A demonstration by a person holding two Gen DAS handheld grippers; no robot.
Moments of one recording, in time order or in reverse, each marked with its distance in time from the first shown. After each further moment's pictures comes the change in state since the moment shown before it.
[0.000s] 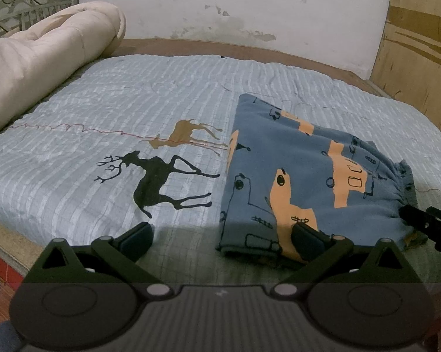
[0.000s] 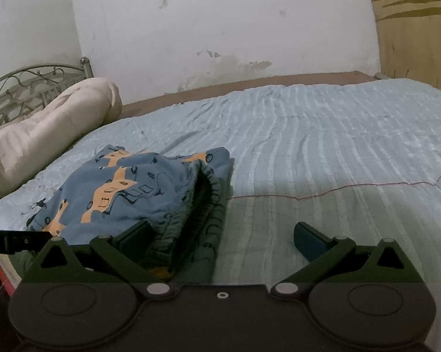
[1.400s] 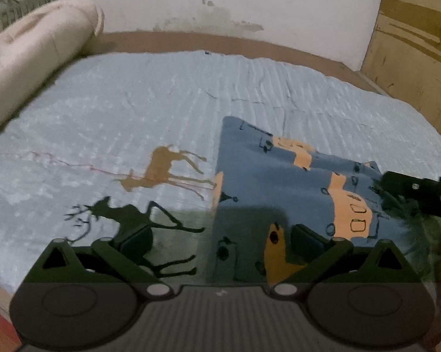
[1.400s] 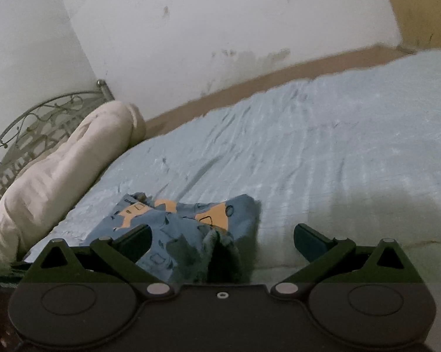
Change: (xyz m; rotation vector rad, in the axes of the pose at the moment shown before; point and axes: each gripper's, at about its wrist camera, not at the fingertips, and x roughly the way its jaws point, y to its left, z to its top) left arm 0.038 -0.003 0.054 0.031 0.063 -0.067; right arm 0.054 -0.022 0.057 0.172 0.062 0.203
